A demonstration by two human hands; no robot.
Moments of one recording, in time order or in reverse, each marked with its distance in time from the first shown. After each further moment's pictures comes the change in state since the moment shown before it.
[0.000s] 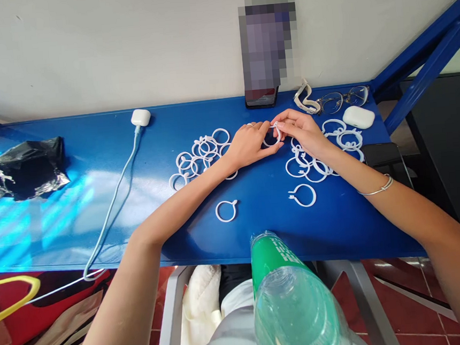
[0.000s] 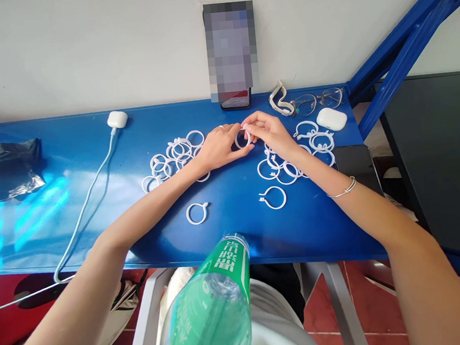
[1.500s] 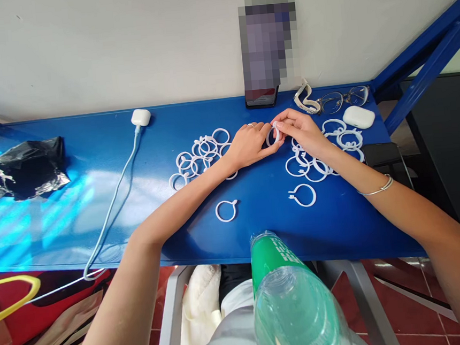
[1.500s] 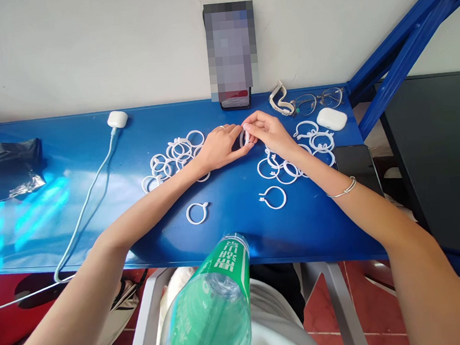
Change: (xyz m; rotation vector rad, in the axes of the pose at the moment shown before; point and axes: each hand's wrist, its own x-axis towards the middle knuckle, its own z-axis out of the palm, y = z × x) left_hand -0.001 0.004 -0.003 0.060 -0.014 0.016; right_hand 0.000 0.000 0.001 -0.026 0.012 0.019
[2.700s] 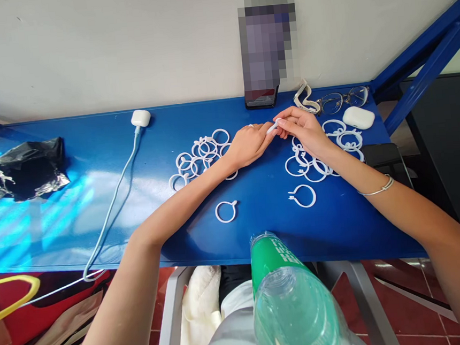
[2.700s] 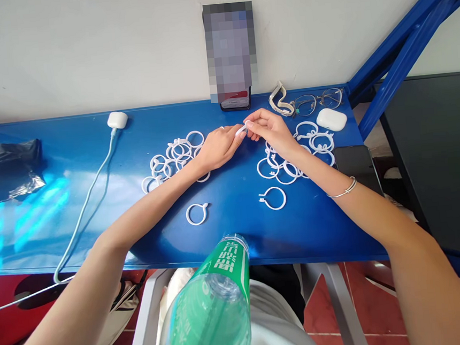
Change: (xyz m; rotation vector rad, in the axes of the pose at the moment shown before) left_hand 0.000 -0.001 -0.006 -0.082 -0.040 -0.008; right_hand 0.001 0.004 -0.003 0.026 0.076 -0.018
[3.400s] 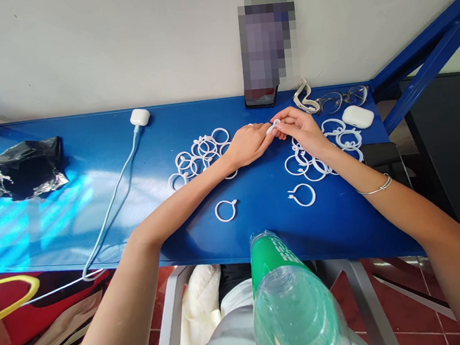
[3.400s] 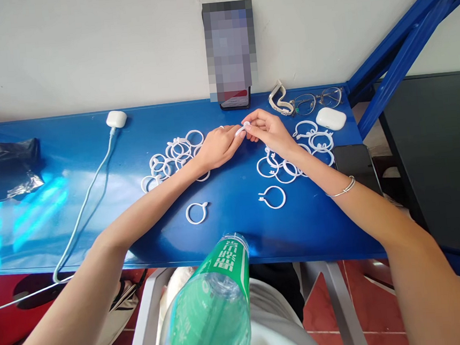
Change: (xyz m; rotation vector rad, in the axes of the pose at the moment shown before) left_hand 0.001 -0.004 0.005 0.005 0.038 0.044; right_hand -0.002 0.000 0.000 -0.069 -0.048 -0.027
